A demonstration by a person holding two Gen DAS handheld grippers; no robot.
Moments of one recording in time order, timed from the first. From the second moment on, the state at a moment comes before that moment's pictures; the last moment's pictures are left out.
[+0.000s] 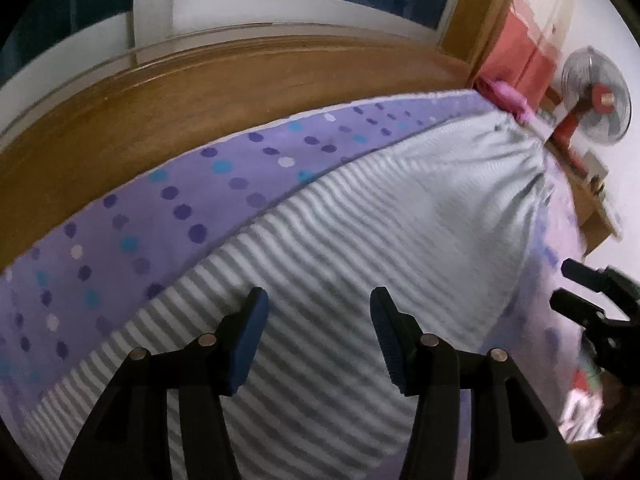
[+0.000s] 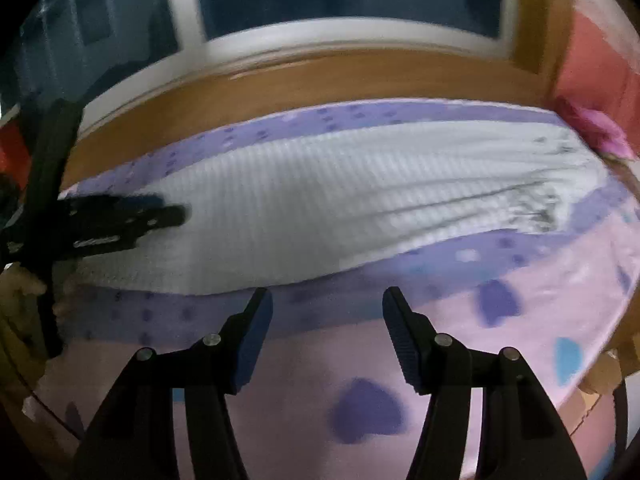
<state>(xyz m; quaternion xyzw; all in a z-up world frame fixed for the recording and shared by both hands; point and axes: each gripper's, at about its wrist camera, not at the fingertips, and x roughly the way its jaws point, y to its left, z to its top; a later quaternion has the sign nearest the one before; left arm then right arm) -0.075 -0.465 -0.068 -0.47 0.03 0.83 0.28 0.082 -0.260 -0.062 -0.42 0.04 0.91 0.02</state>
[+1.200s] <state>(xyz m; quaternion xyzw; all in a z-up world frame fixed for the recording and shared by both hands) -0.046 -0.193 -0.046 -0.48 -0.02 0.80 0.37 0.041 -0.028 -0.039 -0.40 0.09 0.91 -0.05</state>
